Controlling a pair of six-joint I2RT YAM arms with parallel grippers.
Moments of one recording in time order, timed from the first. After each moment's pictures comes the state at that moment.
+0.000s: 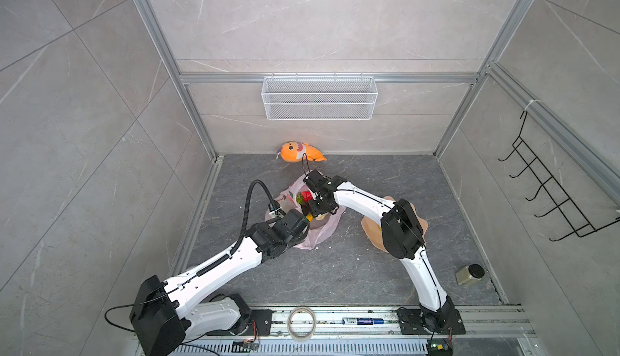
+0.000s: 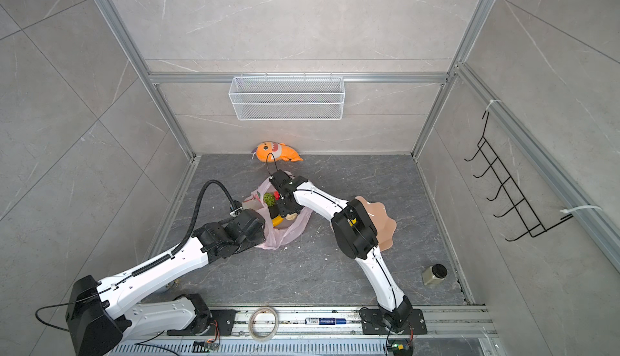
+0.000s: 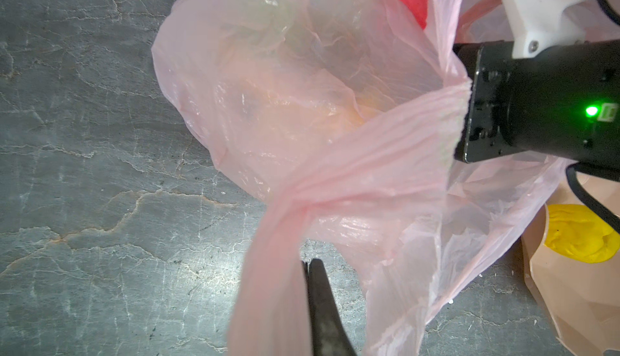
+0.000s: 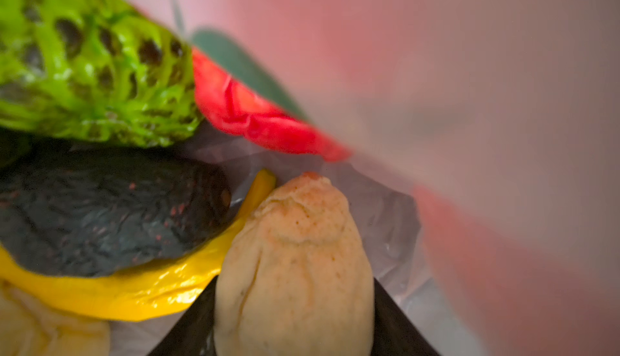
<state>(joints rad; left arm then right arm) -0.83 1.18 0.92 -0.81 -0.36 -1.08 0.75 2.30 1.97 -0.90 0.07 0.25</state>
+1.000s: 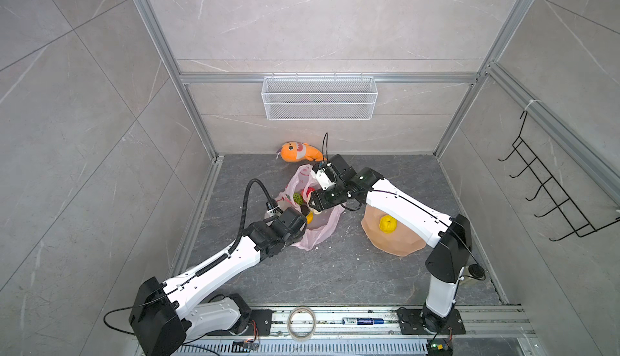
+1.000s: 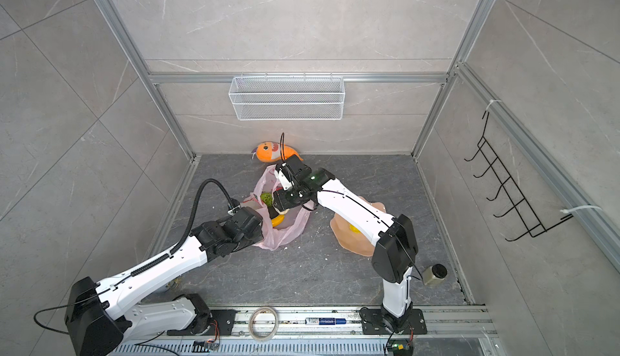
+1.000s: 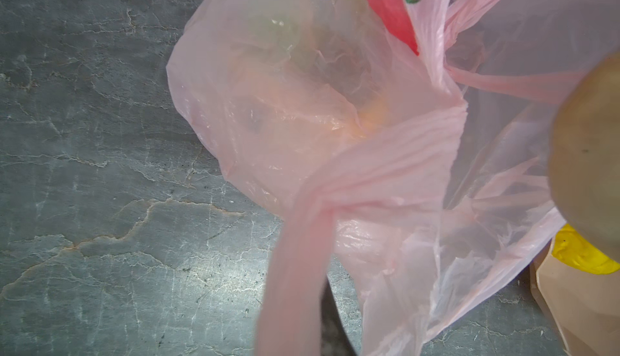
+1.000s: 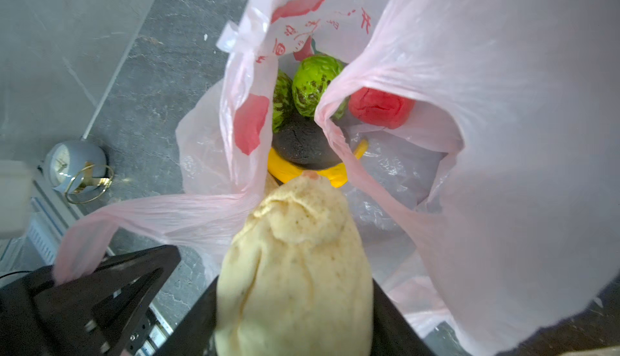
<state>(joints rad) -0.80 1.17 0.92 -0.81 -0.36 -1.06 0.77 1.85 1.81 -0.89 -0.16 0.28</state>
